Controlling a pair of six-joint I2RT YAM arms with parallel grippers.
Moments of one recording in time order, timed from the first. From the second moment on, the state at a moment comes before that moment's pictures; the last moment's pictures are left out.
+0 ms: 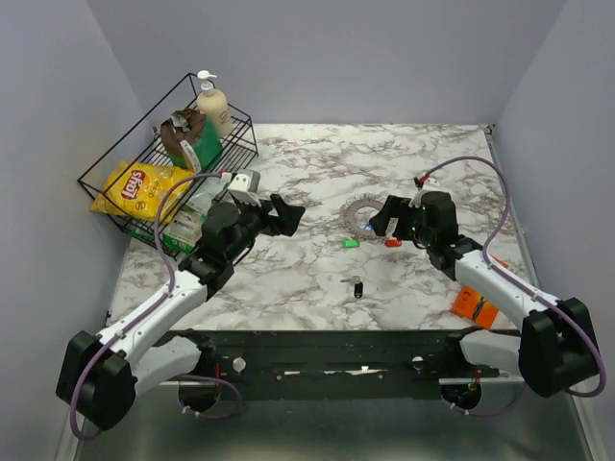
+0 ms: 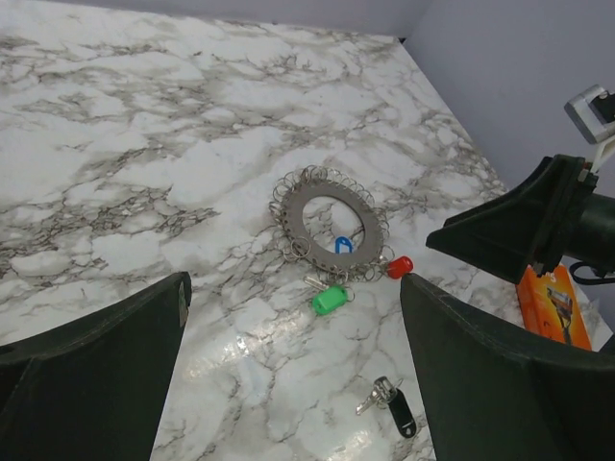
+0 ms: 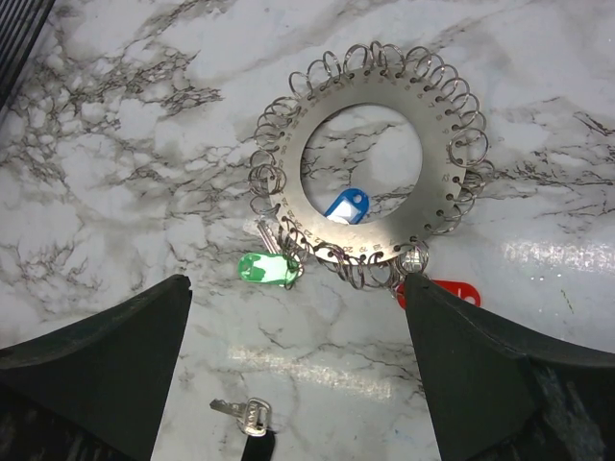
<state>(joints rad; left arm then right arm) -0.52 0.98 0.61 0.28 0.07 -0.44 0.35 1.19 0.64 0.06 -0.07 0.42</state>
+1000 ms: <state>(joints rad) -0.70 1.59 1.02 0.06 0.04 -0.41 0.35 1.37 0.72 -0.02 -0.09 0.38</state>
